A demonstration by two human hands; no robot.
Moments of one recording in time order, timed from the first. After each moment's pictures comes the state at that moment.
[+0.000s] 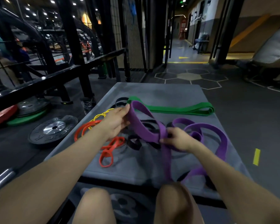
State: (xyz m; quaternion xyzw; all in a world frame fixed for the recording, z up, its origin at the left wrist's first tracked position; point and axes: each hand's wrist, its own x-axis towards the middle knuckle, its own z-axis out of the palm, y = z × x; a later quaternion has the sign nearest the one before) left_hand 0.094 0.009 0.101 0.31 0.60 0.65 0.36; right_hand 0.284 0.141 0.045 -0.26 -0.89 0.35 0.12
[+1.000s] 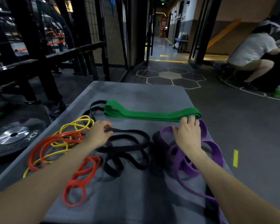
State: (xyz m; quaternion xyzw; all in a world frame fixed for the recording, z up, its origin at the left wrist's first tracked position) left_hand 0.015 0.097 0.025 0.47 0.82 0.32 0.09; right_hand 0.273 0.232 0.032 -0.52 -0.81 -0.08 0.26
